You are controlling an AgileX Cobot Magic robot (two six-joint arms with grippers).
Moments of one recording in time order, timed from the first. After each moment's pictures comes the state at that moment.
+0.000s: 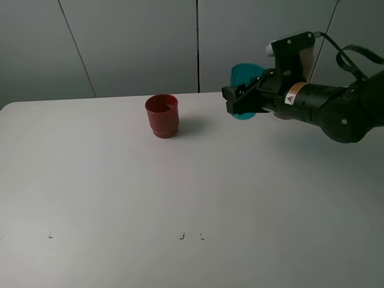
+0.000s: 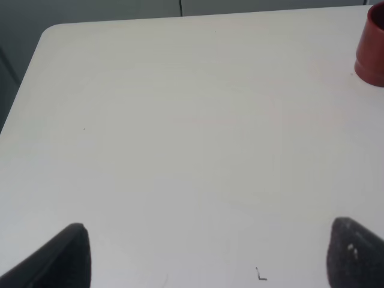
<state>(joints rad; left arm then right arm) 0.01 0.00 -0.51 0.02 1.09 0.01 0.36 1.79 -0.67 -0.24 -0.69 0.16</state>
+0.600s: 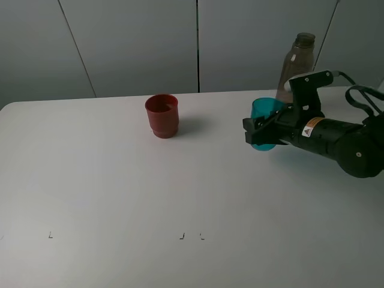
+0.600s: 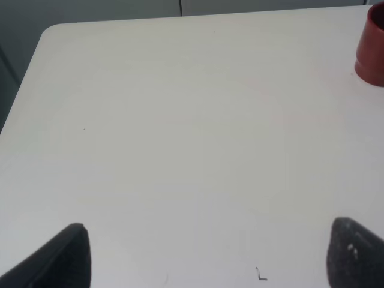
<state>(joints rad) 0.01 0.00 -0.51 0.02 1.09 0.01 0.32 1.86 -0.50 -0.14 -0.78 0.11</state>
